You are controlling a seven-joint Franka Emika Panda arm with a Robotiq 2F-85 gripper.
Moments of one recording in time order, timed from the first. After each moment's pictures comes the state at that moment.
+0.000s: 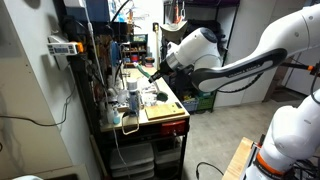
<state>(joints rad) 0.09 -0.41 0.27 -2.41 -0.39 2.85 0.45</state>
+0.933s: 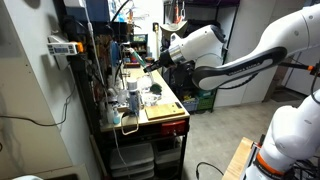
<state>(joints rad) 0.10 -0.41 0.23 -2.41 -0.38 3.07 0.41</state>
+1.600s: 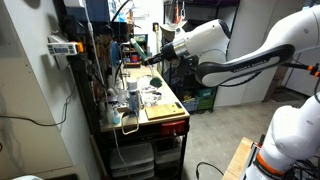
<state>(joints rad) 0.11 -0.46 0.22 -2.41 -0.38 3.10 0.41</state>
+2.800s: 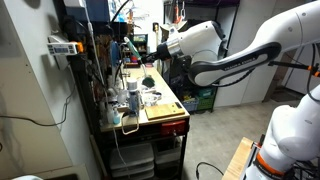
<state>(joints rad) 0.18 -0.36 0.17 -2.35 -0.36 3.16 0.41</state>
